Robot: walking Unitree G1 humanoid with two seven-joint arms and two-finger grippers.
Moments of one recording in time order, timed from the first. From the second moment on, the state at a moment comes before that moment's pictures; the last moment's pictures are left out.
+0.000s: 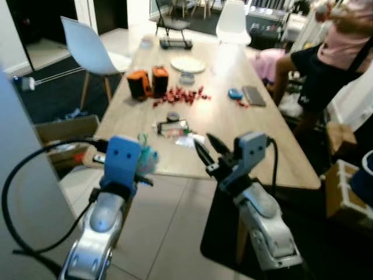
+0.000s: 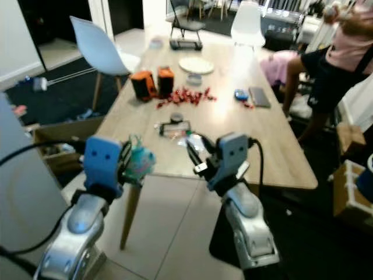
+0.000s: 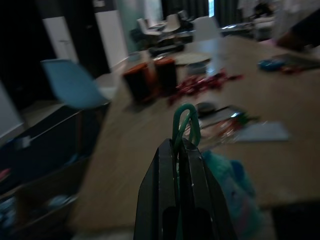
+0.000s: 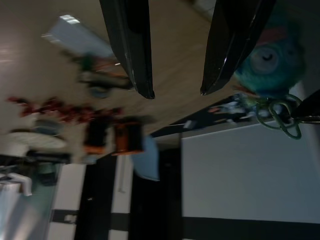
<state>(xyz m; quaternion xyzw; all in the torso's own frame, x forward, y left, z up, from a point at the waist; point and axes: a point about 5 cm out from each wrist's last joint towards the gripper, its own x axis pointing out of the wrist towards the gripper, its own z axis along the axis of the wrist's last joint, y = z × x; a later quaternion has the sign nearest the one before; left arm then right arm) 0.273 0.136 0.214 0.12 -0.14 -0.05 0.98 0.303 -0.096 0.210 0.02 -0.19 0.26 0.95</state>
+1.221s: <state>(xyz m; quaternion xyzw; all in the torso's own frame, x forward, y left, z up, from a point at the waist) 0.270 0.135 0.211 0.12 -0.13 -0.05 0.98 0.302 -0.094 0.205 0.01 -0.19 0.27 0.95</state>
